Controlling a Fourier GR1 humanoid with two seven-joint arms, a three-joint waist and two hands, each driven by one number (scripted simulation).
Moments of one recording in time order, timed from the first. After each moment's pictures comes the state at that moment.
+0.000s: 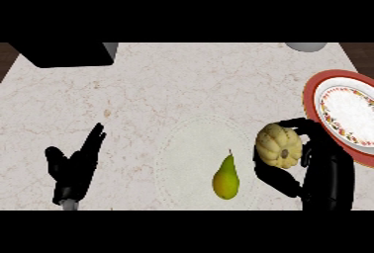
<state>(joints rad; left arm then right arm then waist) 0.06 0.25 -0.18 -1.48 0.25 0.18 0.15 -0.11 -0.40 0.52 -2.02 1.05 -0.55 0.95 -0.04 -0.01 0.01</state>
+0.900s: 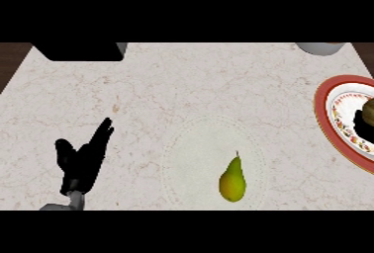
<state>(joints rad) 0.00 0.23 -0.18 -1.45 0.23 0.14 0.16 -0.08 -0.63 -0.01 -1.51 0.34 -0.87 0.28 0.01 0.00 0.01</state>
